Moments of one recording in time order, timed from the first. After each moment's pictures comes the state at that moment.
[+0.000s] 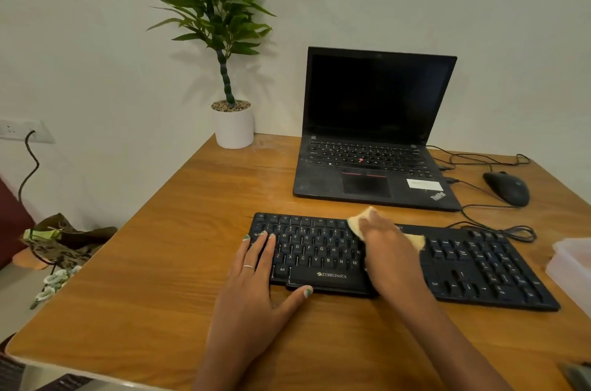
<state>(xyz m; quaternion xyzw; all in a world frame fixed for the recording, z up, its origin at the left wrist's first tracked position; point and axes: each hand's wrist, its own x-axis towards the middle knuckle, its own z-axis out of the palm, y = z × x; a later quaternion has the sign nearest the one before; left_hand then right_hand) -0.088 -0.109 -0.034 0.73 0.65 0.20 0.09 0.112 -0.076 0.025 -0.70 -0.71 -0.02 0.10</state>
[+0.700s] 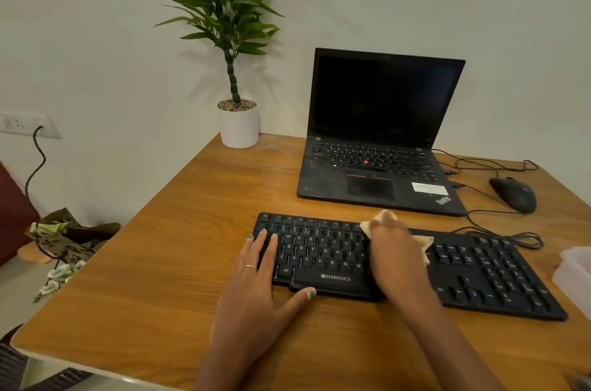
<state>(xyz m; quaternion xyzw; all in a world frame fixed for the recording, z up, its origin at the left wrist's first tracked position) -0.088 -0.110 -0.036 0.72 0.64 0.23 0.11 0.106 -0.070 0.030 -0.73 -0.68 -0.04 0.05</state>
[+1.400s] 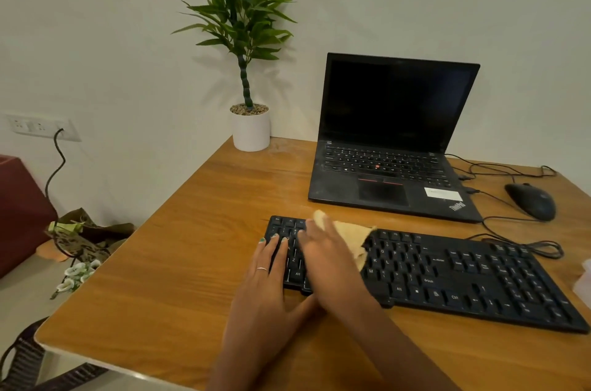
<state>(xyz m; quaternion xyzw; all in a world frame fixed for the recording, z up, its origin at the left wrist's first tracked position) -0.088 -0.111 -0.035 0.72 0.64 0.24 0.11 0.029 -0.070 0.018 -0.54 -0.84 -0.05 0.10</state>
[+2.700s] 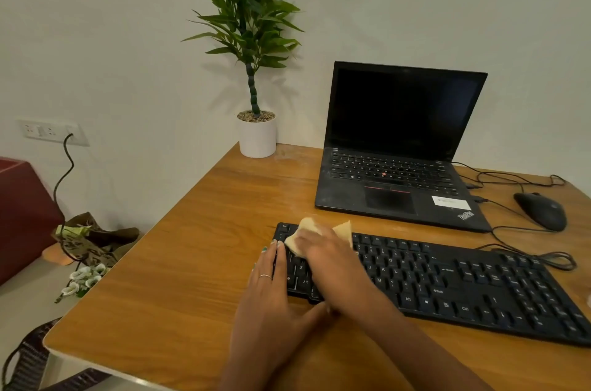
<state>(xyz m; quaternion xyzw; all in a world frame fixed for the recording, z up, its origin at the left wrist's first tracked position) -0.089 -0.107 -0.037 0.70 0.66 0.23 0.12 0.029 -0.057 0.019 -0.48 -0.87 -0.05 0.11</state>
